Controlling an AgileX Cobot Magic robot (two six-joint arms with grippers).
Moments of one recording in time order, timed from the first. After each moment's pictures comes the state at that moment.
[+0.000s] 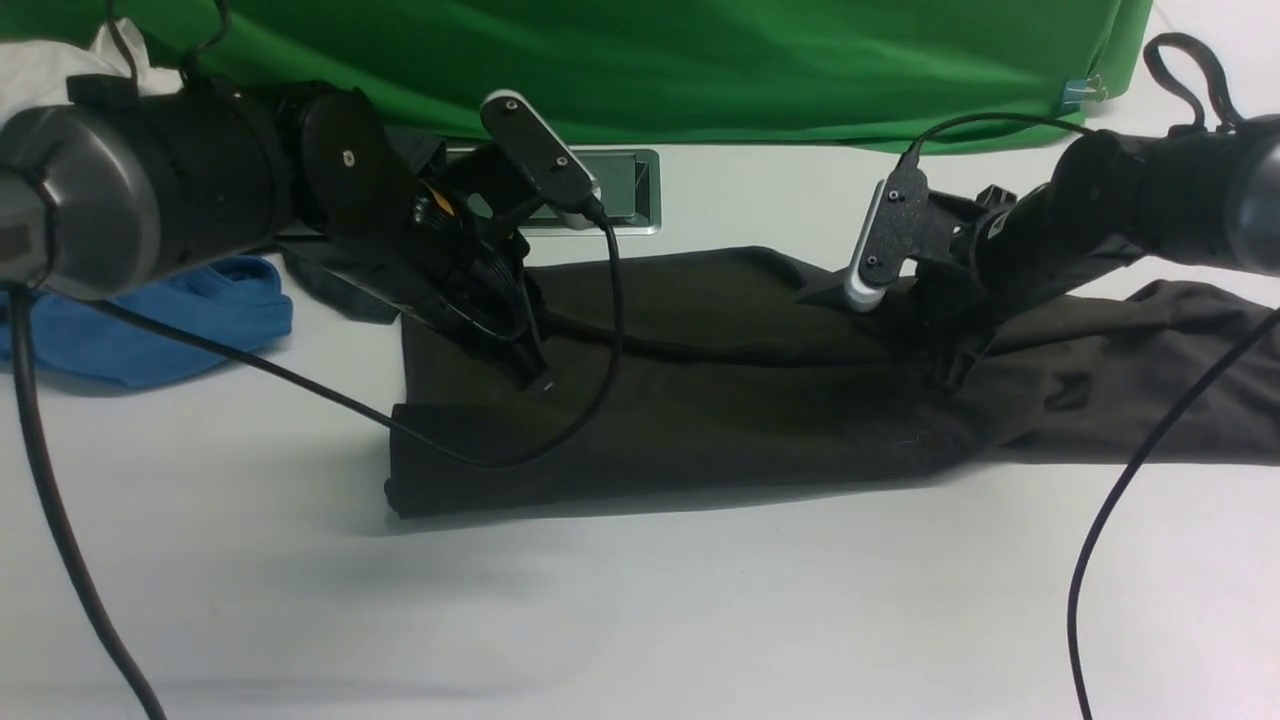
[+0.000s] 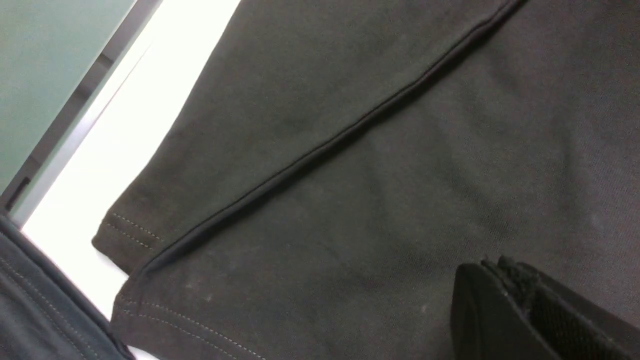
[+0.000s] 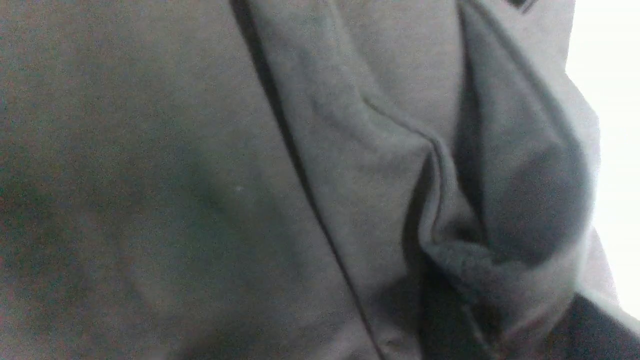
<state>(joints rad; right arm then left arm) 0.21 2.03 -1.36 0.23 0.45 -1.14 -0.32 1.75 -1.23 -0.23 0.59 0.80</state>
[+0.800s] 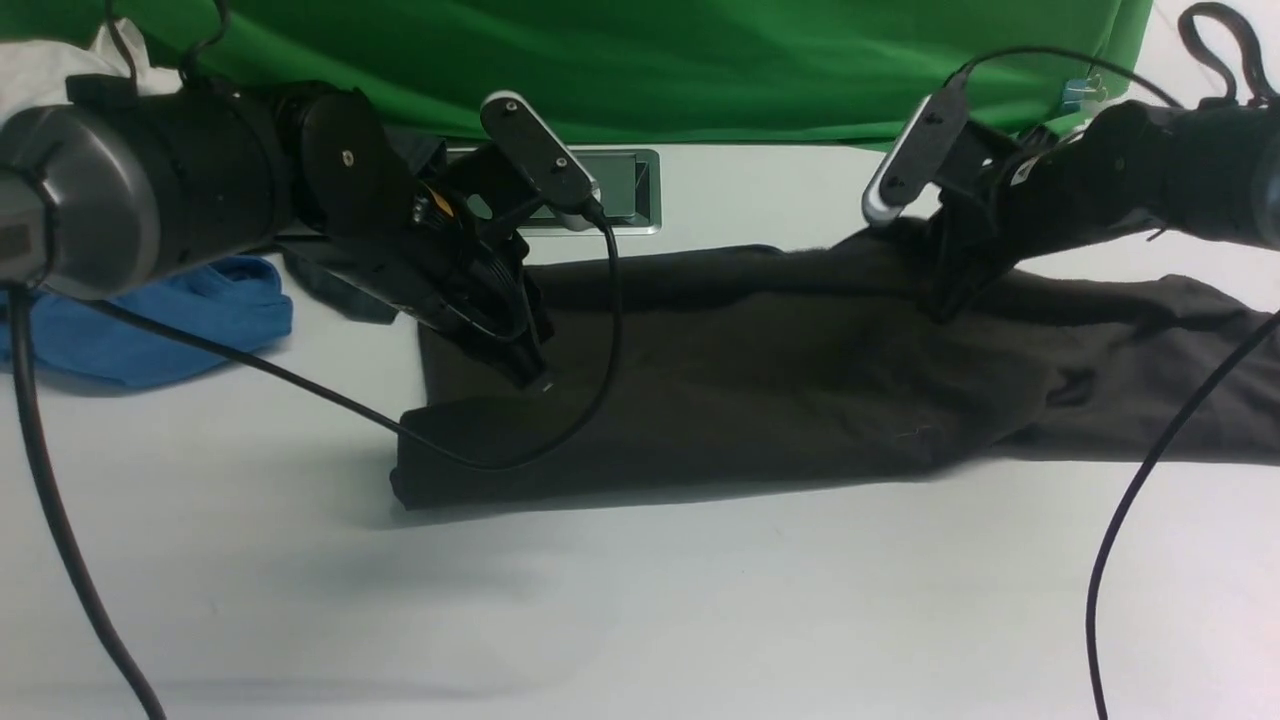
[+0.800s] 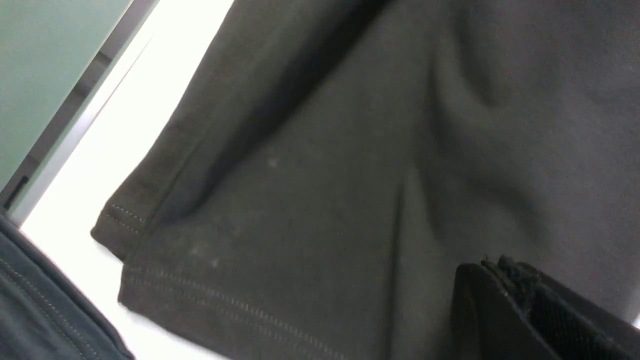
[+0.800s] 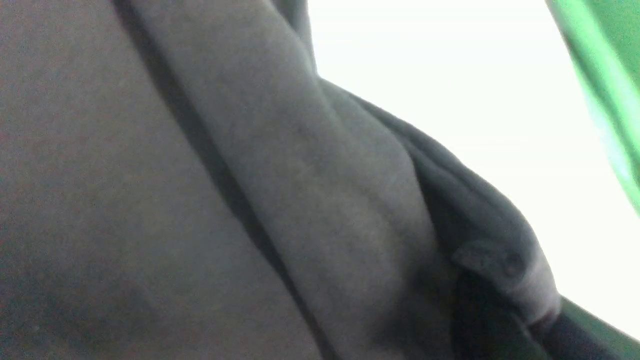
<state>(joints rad) 0.17 2.03 -1.40 0.23 0.27 -0.98 -0.32 1.75 -1.23 -0.22 0.59 0.80</state>
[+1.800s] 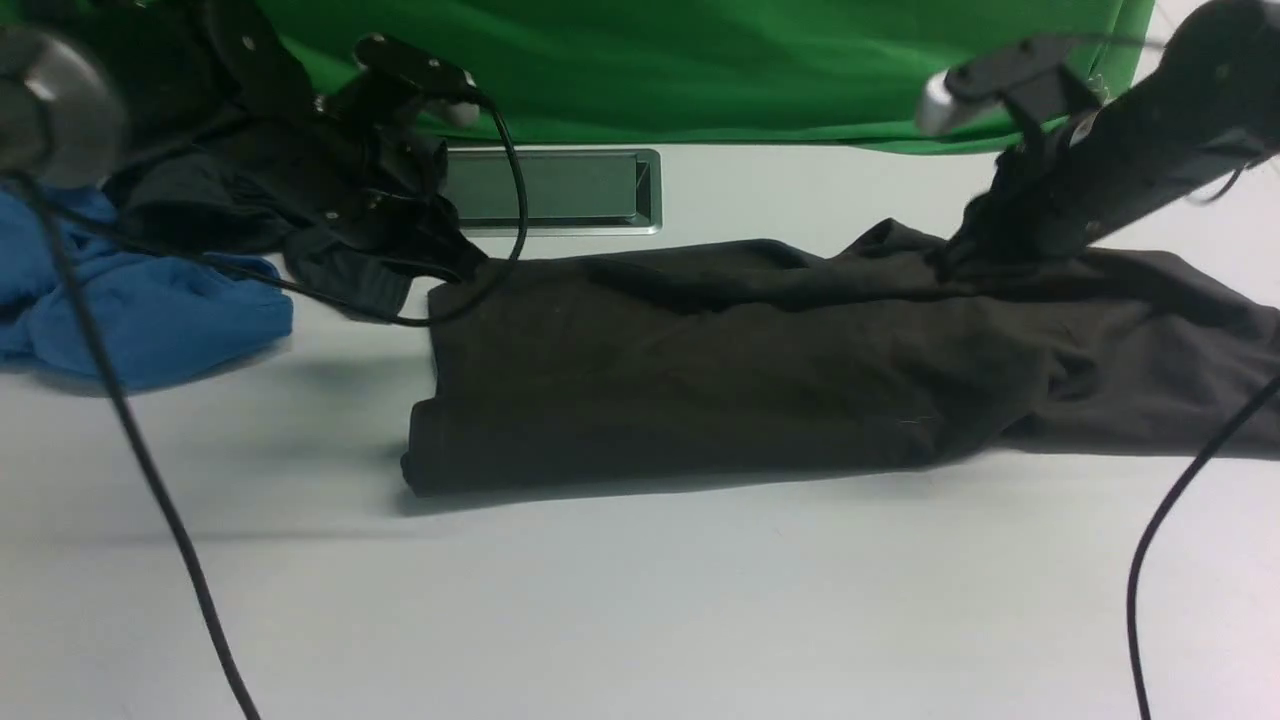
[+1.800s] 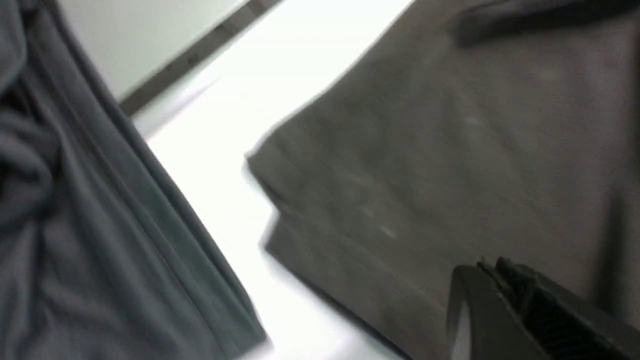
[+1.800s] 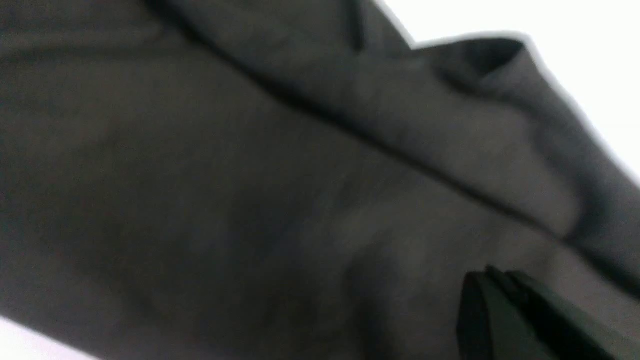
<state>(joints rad) 0.17 1.87 -1.40 0.25 0.71 -0.44 -0.09 2.00 -1.55 -0.36 0.75 0.80</state>
